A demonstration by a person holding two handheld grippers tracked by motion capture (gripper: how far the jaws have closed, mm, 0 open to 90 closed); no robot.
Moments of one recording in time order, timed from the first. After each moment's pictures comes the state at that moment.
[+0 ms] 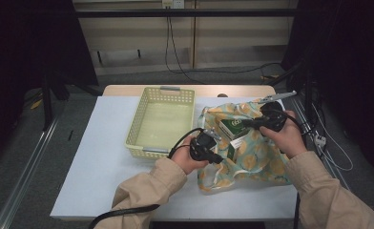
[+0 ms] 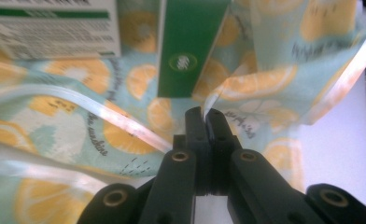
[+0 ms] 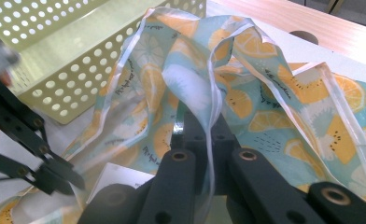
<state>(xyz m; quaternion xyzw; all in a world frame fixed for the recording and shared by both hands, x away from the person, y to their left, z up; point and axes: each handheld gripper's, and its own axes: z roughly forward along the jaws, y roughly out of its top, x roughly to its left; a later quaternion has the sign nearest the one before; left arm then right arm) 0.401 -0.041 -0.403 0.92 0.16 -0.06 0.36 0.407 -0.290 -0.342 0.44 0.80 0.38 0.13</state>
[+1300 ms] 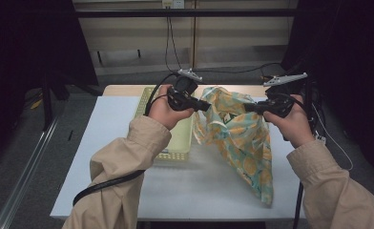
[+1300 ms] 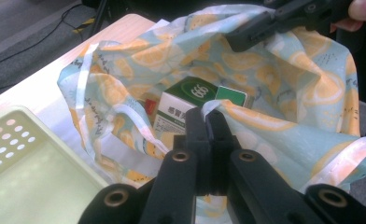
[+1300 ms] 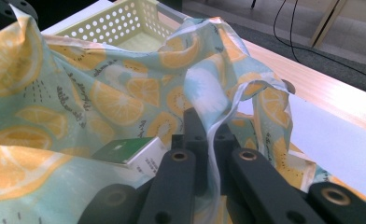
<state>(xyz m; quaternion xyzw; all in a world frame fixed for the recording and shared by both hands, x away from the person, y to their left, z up) 0.446 0.004 -0.254 0.87 0.23 0.03 0.44 0.409 -0.285 -0.285 0.43 0.79 0.40 0.17</state>
